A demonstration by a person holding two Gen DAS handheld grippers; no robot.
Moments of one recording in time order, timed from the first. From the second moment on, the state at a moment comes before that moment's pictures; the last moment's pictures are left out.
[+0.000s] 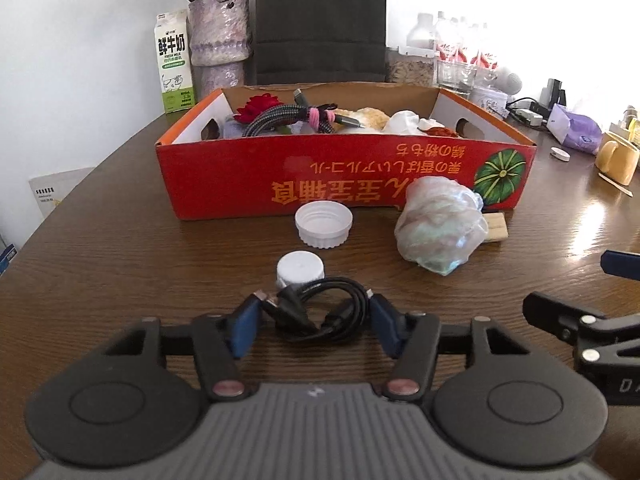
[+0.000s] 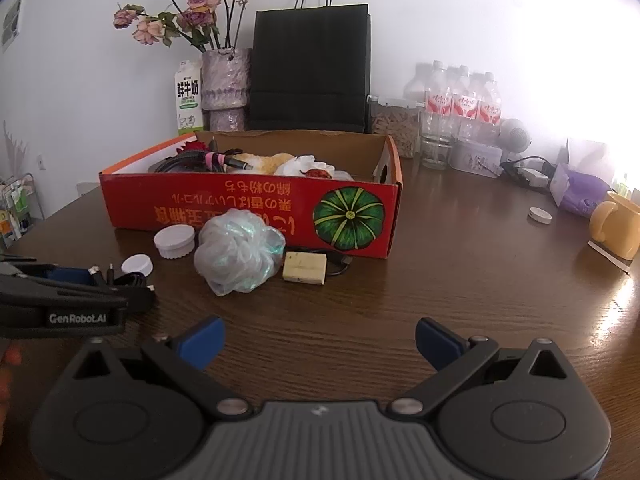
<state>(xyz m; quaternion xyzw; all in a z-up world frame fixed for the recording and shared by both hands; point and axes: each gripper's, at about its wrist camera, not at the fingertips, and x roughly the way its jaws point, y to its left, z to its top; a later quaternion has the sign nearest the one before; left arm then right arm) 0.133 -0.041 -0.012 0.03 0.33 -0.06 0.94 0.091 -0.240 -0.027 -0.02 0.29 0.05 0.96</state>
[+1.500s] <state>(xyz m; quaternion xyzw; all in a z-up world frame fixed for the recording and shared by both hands) 0.157 -0.010 0.046 -0.02 0.23 -0.04 0.97 0.152 -0.183 0.026 -0.04 0.21 0.12 0.97</state>
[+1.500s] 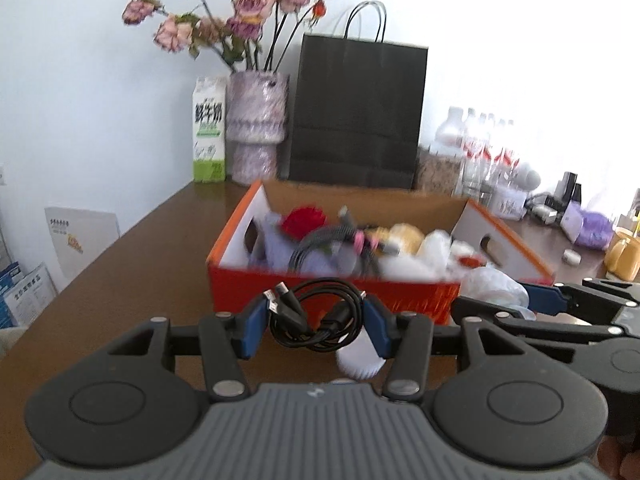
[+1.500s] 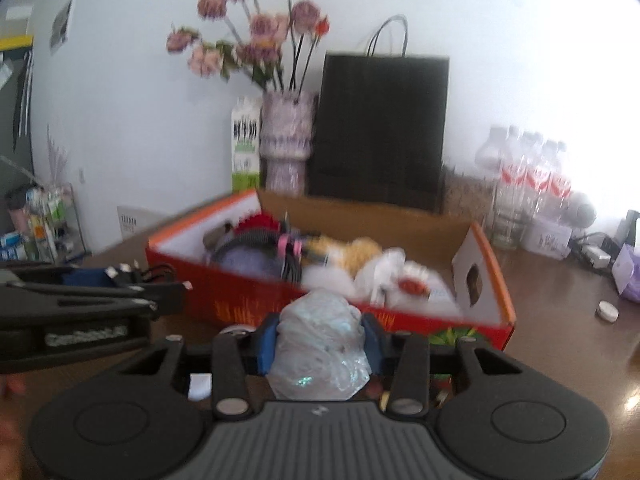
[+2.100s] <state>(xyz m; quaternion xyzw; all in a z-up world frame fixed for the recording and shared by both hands) 0.266 -0.046 0.067 -0.06 0.18 -0.04 0.98 0.243 -0.220 0.039 0.01 0.17 0.05 0.98</state>
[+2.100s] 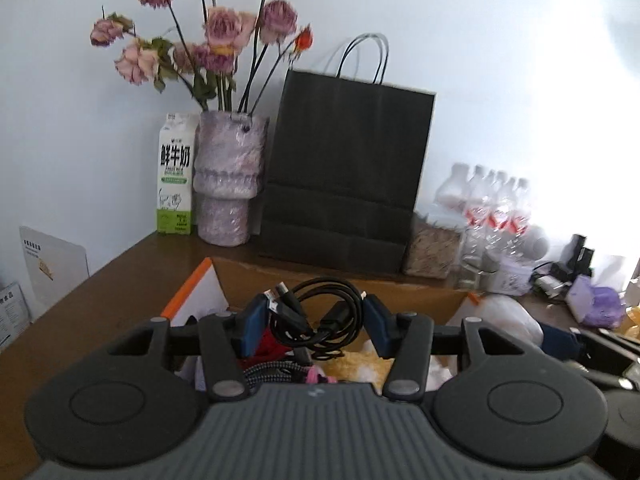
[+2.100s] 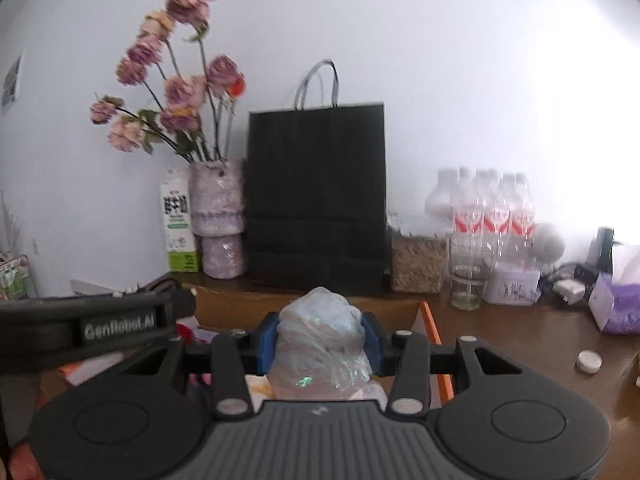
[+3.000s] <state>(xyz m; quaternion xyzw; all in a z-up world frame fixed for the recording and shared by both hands) 0.254 -0.051 0.051 0.02 0.12 0.05 0.99 0.232 -0.225 0.024 0.00 0.15 0.03 0.99</state>
